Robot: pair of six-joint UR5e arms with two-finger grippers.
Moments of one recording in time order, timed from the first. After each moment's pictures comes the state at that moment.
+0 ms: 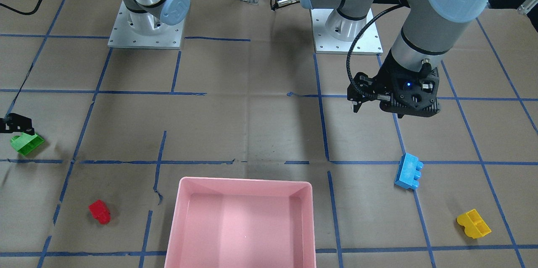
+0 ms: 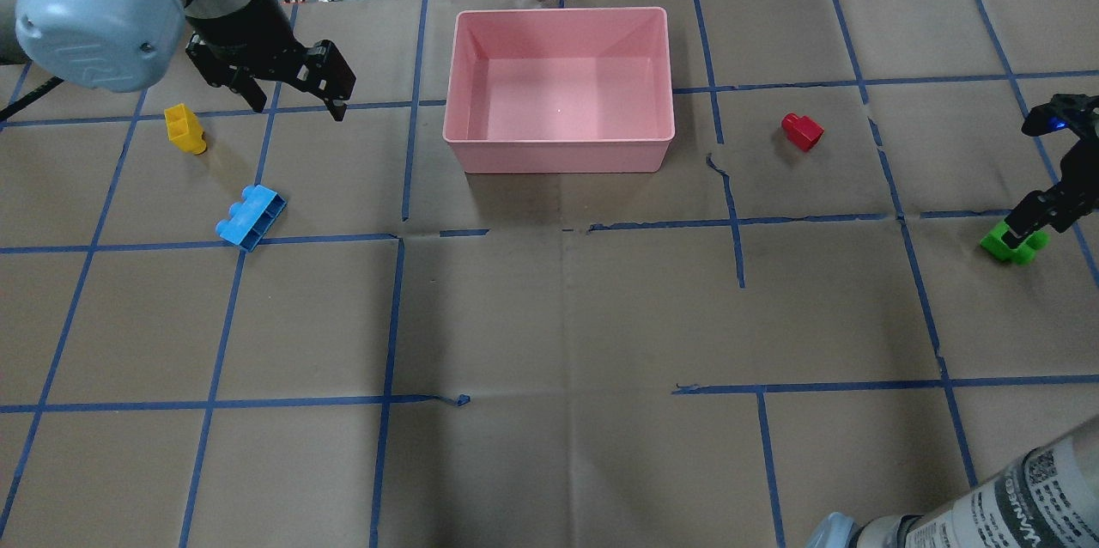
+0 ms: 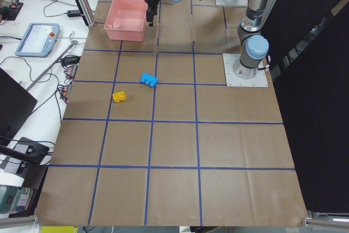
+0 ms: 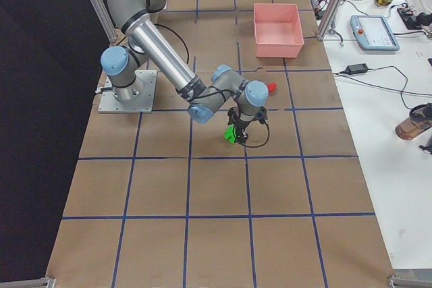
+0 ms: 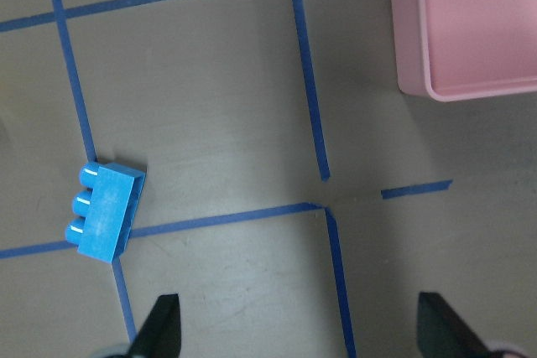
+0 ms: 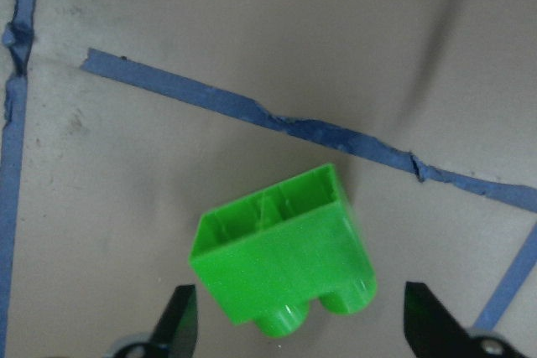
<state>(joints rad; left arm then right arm) -1.52 -1.67 -1.56 -1.48 1.60 0.21 0.91 -1.14 1.75 -2.04 -1.66 -0.95</state>
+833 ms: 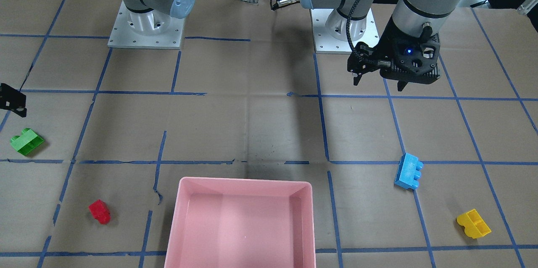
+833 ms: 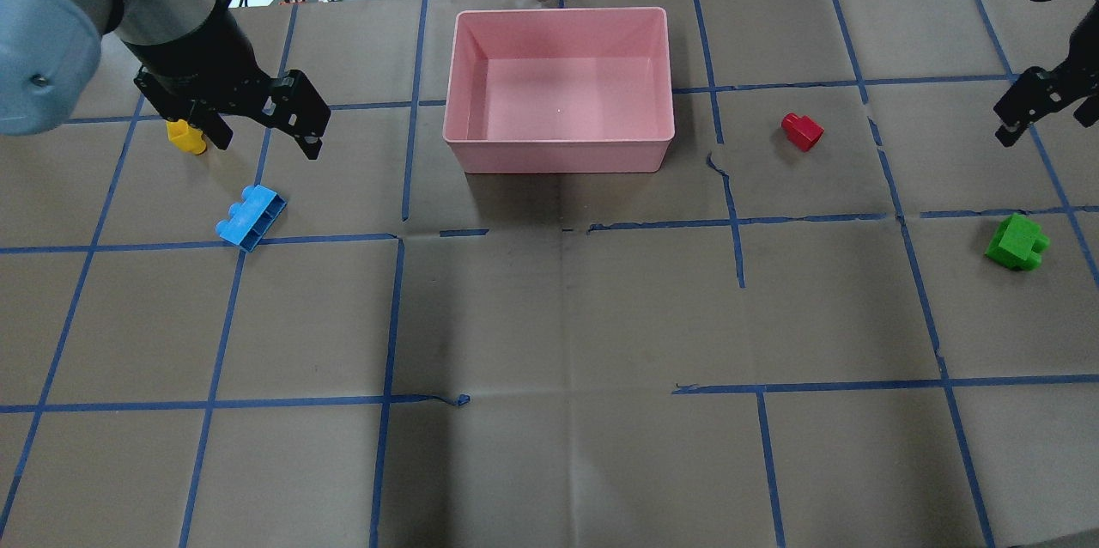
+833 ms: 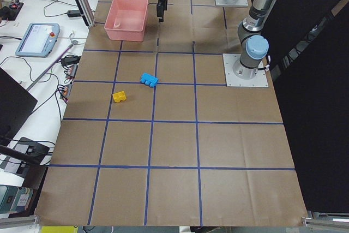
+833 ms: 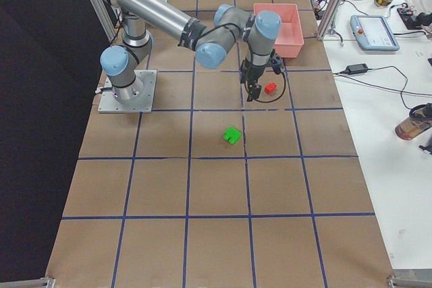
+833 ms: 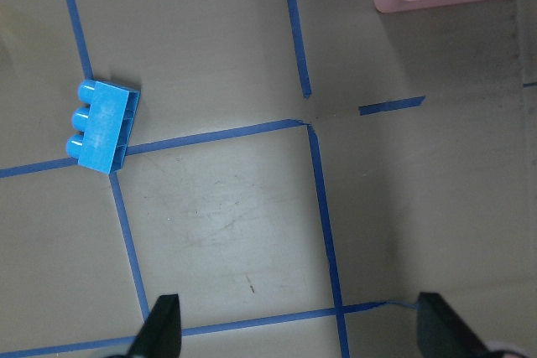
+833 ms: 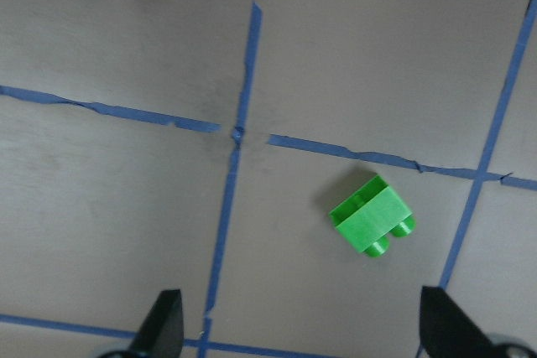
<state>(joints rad) -1.52 -1.59 -1.58 -1.55 1.61 0.21 1.16 -1.38 1.54 -1.65 -1.67 -0.58</state>
